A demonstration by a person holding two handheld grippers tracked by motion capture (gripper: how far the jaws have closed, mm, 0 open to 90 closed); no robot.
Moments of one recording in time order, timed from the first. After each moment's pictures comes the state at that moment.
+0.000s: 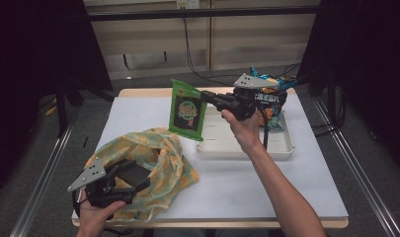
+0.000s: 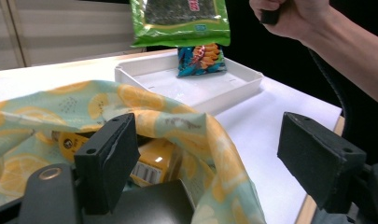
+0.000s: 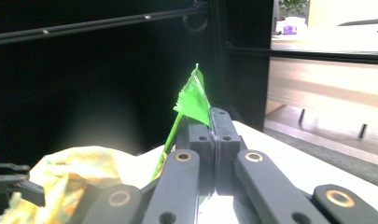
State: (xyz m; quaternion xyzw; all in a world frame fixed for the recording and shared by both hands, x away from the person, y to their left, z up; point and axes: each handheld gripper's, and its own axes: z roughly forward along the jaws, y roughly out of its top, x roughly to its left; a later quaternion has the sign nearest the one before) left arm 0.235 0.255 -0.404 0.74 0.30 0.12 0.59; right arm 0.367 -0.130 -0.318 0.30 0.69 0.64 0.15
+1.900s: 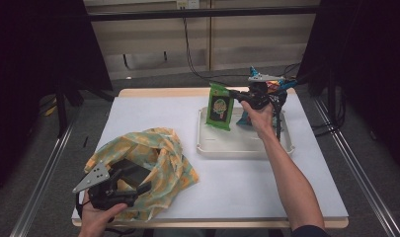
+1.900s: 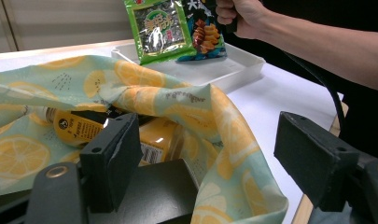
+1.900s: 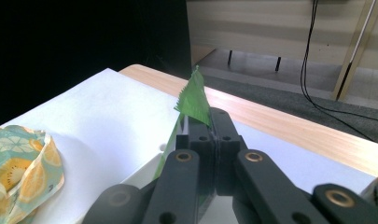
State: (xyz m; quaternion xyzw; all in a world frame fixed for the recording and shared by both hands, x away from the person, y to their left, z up) left arm 0.234 0.257 -0.420 0.75 0.30 0.11 0.58; right arm 0.461 -0.203 -0.395 0.42 0.71 0.53 0.19
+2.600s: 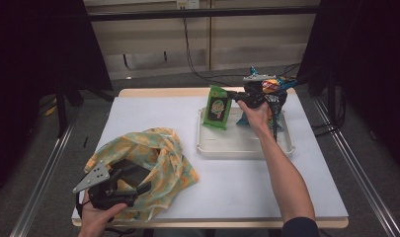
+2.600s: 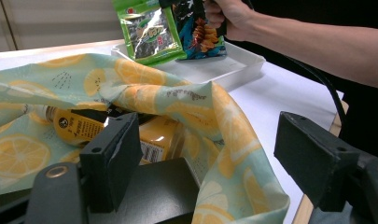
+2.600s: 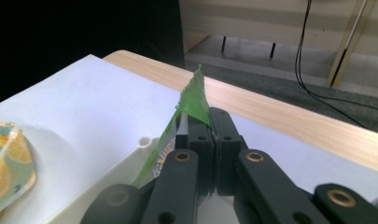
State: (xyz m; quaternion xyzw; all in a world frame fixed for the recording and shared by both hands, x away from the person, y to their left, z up) left arm 0.235 0.258 -0.422 0.75 0.30 0.10 0.58; right arm 0.483 -0.199 -0.412 0.44 0.72 0.50 0.19
